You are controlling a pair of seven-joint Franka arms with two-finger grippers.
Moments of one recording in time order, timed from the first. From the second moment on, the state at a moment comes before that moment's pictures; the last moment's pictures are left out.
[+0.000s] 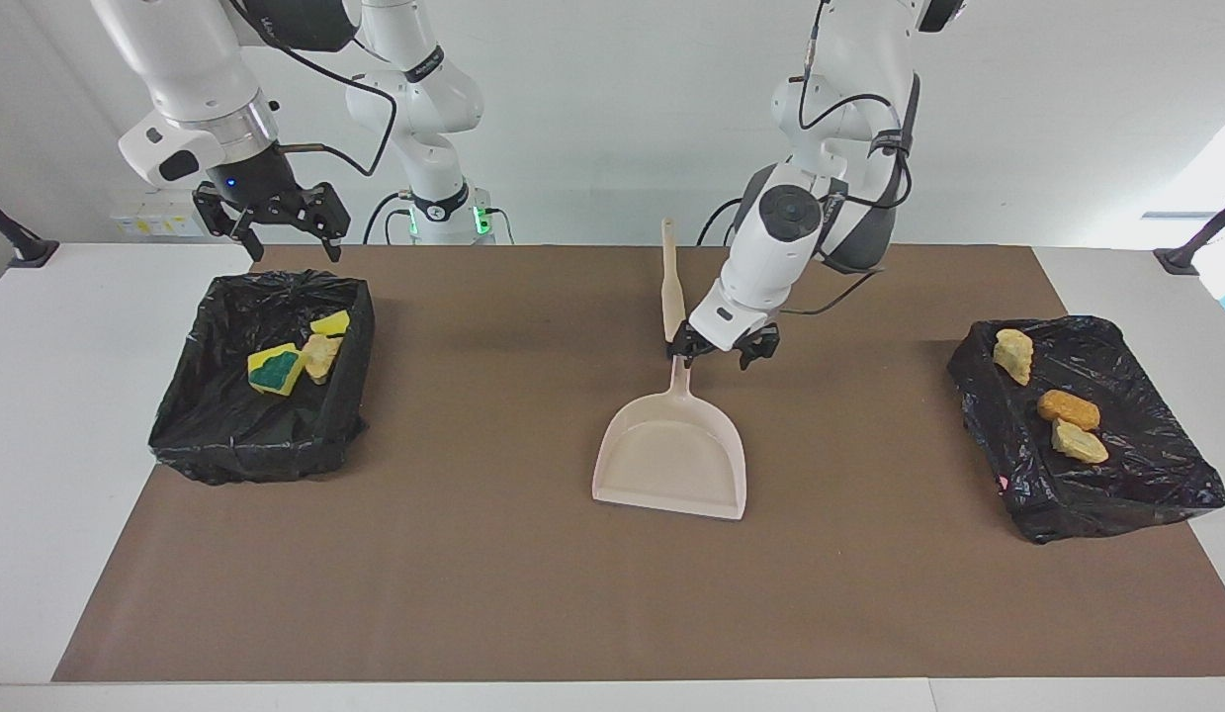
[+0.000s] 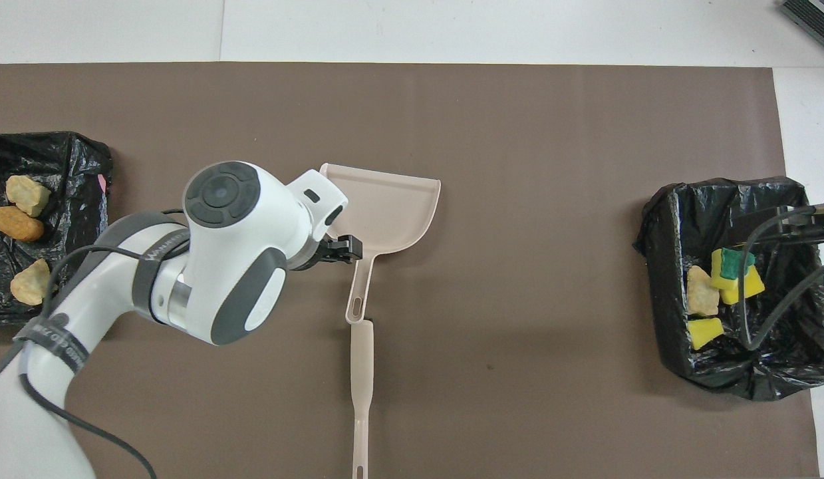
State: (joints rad) left arm -0.18 0.18 -0.30 -1.89 -0.07 2.07 -0.45; right arm -0.04 -0.06 0.01 -1.63 -0.02 1.56 -0.02
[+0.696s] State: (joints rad) left arm 0.10 0.06 -0.29 -1.84 -0.02 1.85 -0.04; right arm -0.04 -0.06 0.01 -1.63 -0.02 1.56 -0.02
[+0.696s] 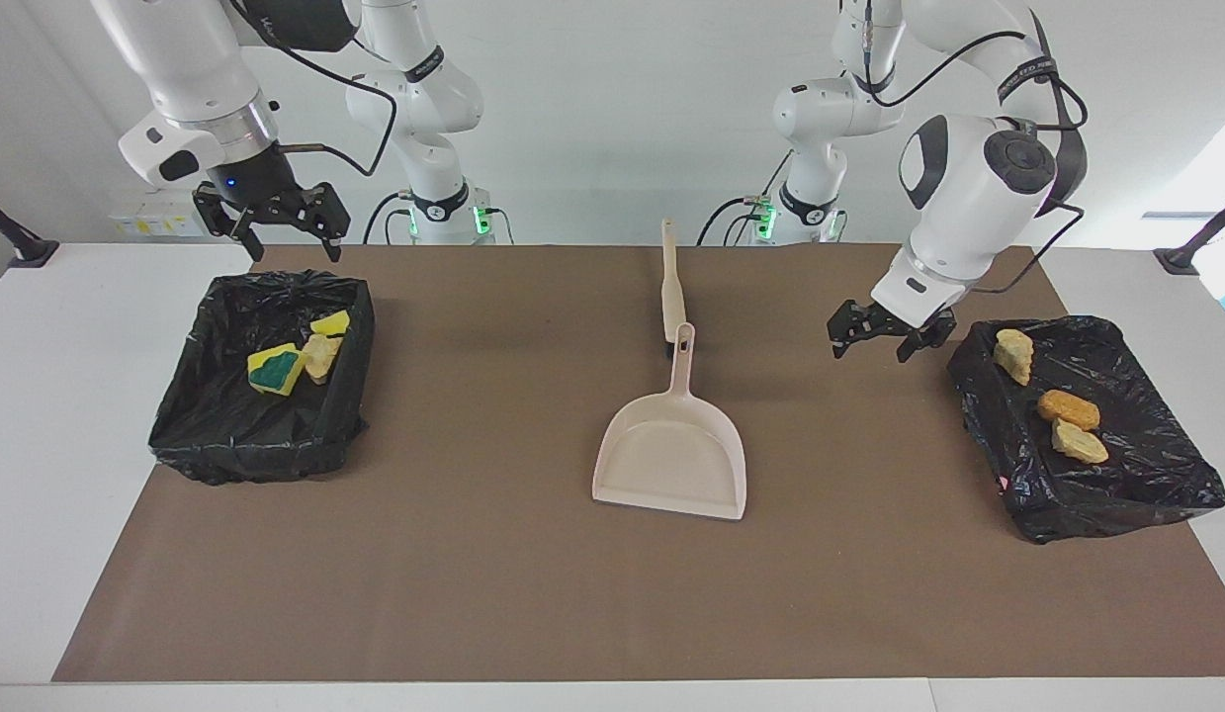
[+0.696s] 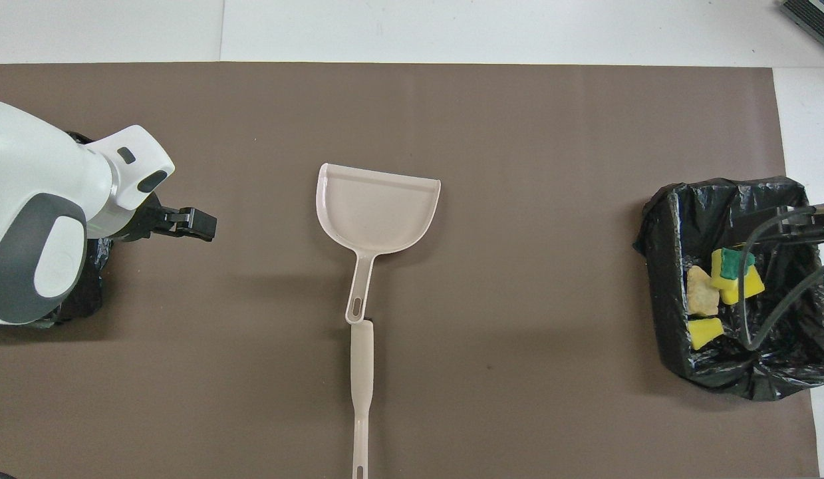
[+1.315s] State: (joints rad) left arm 0.10 0.01 -0.23 -1.55 0.07 1.43 0.03; right arm -0.04 -0.06 0.01 -1.63 -0.02 1.56 -0.02
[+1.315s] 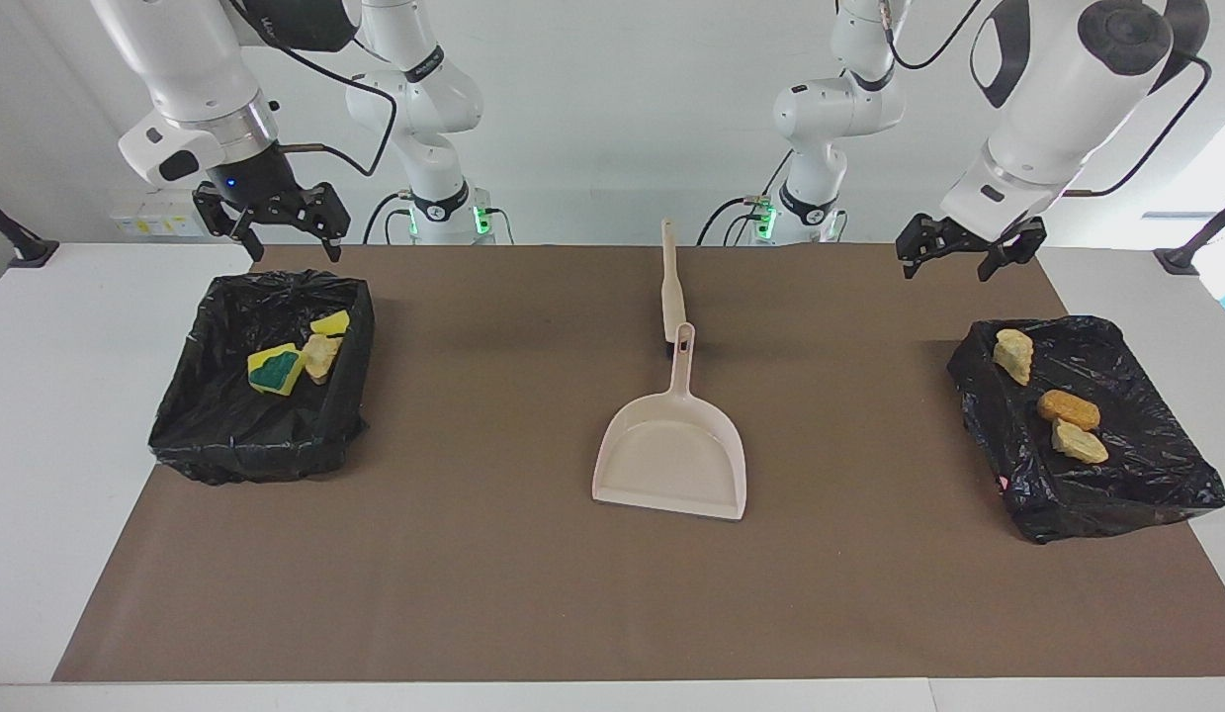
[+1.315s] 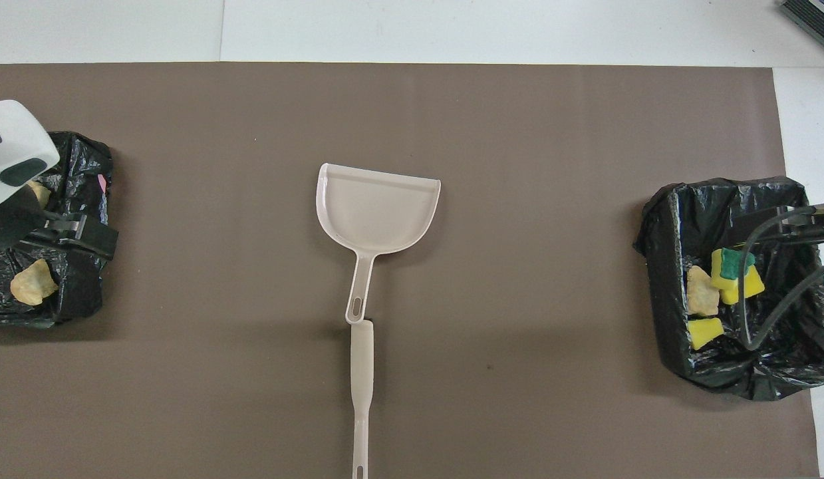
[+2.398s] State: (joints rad) left arm -0.01 -0.10 -0.04 -1.57 -0.02 1.43 0.03; right arm -0.04 -0.06 0.01 -1.63 -0.02 1.56 -0.02
